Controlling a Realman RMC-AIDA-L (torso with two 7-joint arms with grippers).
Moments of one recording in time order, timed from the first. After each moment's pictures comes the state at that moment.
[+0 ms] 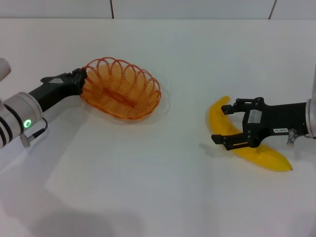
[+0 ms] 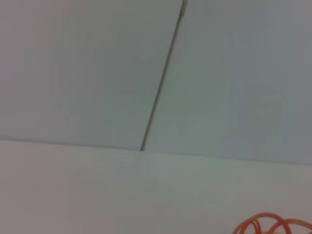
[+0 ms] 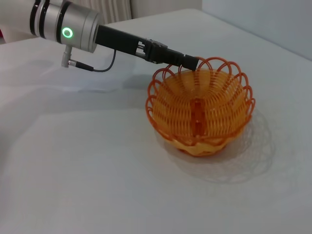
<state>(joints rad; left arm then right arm) -0.66 -2.06 0.77 0.10 1.29 0.86 -1.00 0.36 2.03 -1.17 -0.91 -1.93 -1.31 1.47</state>
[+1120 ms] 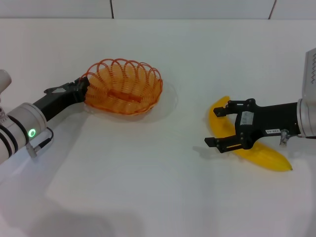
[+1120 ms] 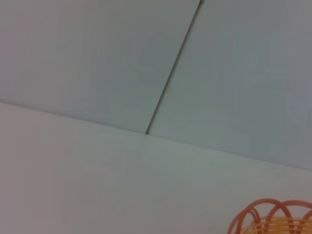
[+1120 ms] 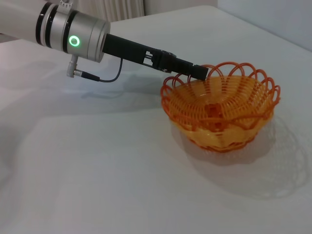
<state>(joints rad) -0.65 -2.06 0.77 0.01 1.21 0.87 -0.98 0.39 2.03 -1.20 -0.90 -1.93 -1.31 1.48</state>
